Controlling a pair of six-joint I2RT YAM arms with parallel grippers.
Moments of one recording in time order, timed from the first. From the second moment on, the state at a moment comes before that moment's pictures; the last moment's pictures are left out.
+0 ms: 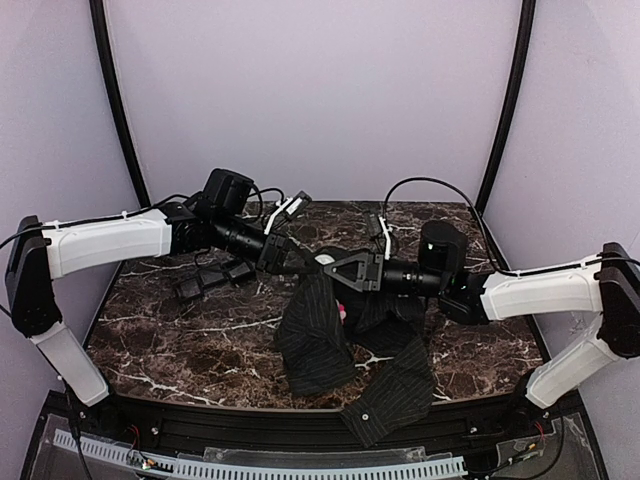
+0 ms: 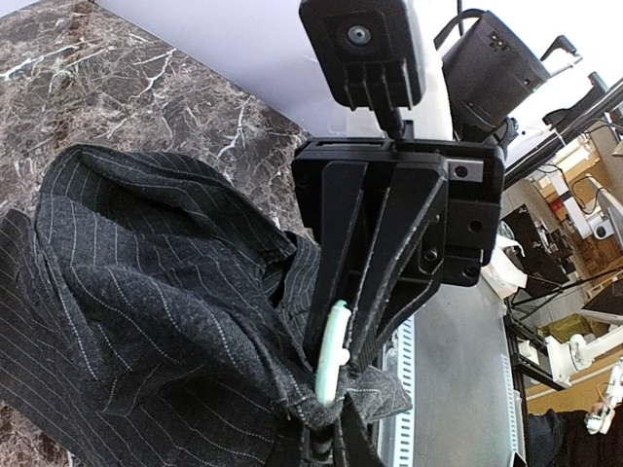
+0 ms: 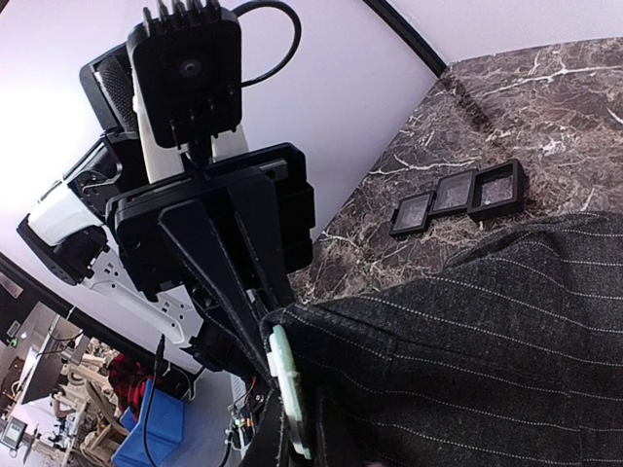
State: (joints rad) left arm -0.73 1.64 1.29 -0.23 0.87 -0.18; right arm 0.83 1.43 0.72 0.62 -0.46 0.77
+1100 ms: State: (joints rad) left arm -0.75 1.64 1.29 -0.26 0.86 -0.16; right arm 0.80 1.43 0.76 0.54 -0.57 0.67
